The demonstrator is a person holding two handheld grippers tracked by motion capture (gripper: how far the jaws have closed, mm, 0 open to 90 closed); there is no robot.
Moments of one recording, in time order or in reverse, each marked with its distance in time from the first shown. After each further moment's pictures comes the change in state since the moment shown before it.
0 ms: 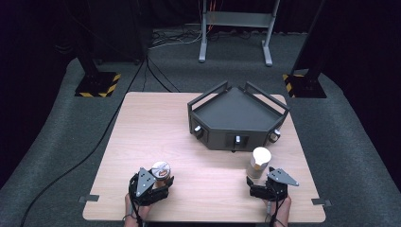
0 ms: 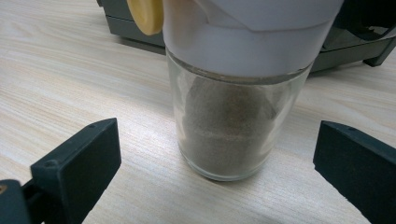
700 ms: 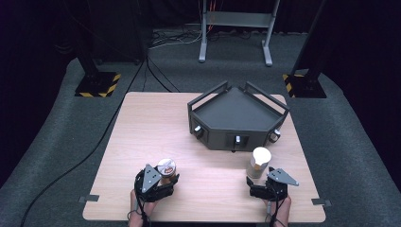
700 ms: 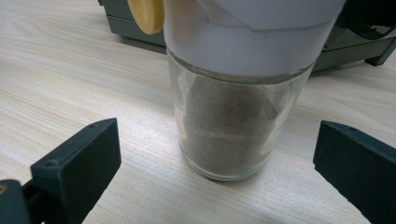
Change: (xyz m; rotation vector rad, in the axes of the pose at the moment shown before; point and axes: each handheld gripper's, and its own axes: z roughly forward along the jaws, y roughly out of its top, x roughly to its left) left arm -0.001 0.009 0.013 -0.007 -0.032 0.019; right arm 0.000 0.000 0.000 0.002 0.002 0.000
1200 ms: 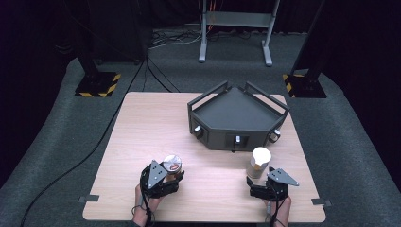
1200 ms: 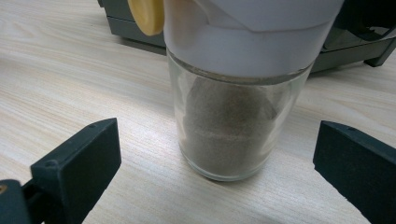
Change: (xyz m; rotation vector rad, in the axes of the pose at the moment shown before) left arm -0.001 0.012 0.012 -0.007 -0.030 0.031; right arm 0.000 -0.001 -0.001 -0.004 0.000 0.001
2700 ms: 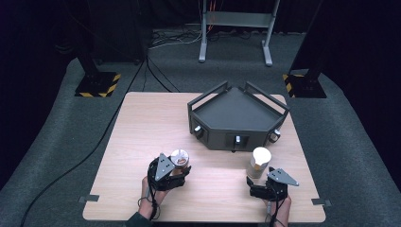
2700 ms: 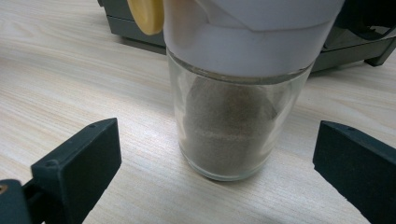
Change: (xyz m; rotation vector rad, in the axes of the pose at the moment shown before) left arm 0.005 0.017 0.020 -0.001 -0.041 0.028; right arm 0.000 0.001 0.000 0.004 0.001 -0.001
